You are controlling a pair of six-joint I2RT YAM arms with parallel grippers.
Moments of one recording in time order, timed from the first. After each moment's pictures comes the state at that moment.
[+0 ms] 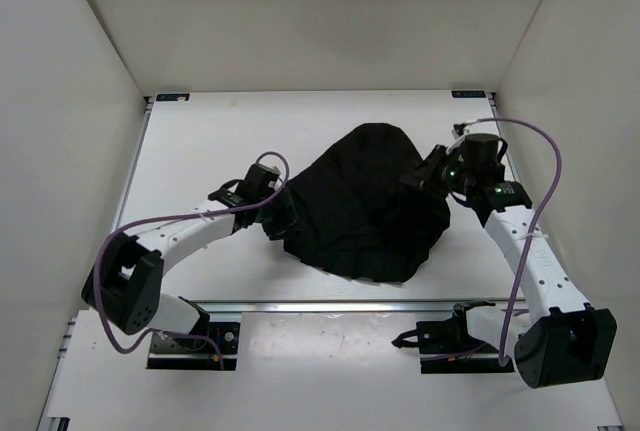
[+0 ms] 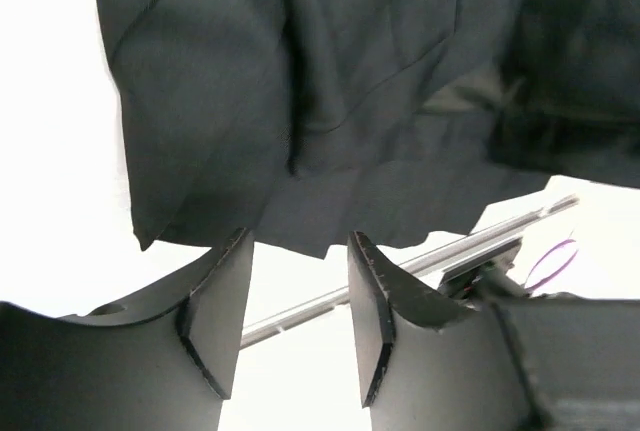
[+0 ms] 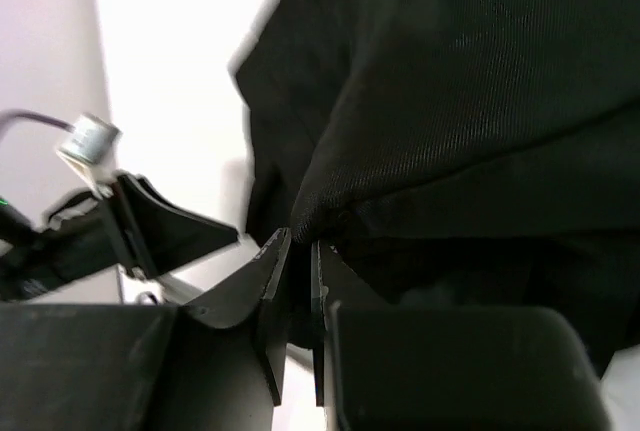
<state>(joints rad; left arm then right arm) -0.55 1.39 0.84 -0.39 0.25 -0.90 0.12 1.09 0.97 -0.45 -0.44 0.66</state>
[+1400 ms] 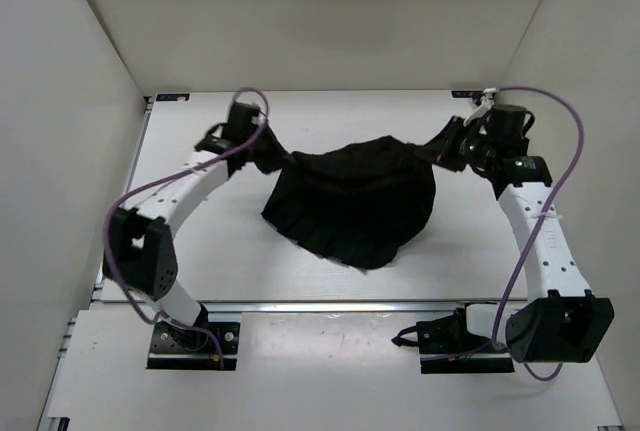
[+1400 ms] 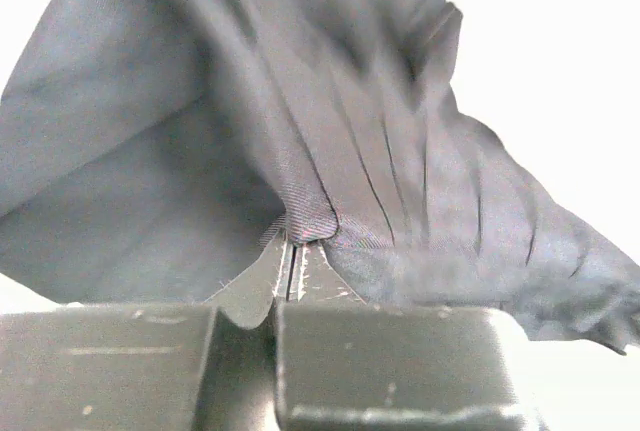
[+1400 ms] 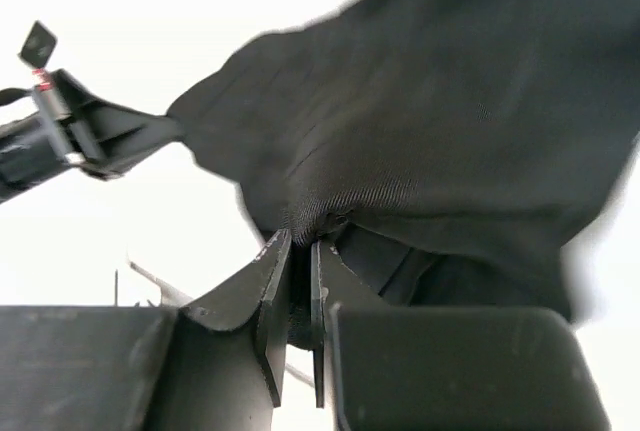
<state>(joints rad) -0.43 1.65 1.25 -0.43 0.23 -0.93 0.02 1.20 1.13 -0.57 -0.56 0.52</state>
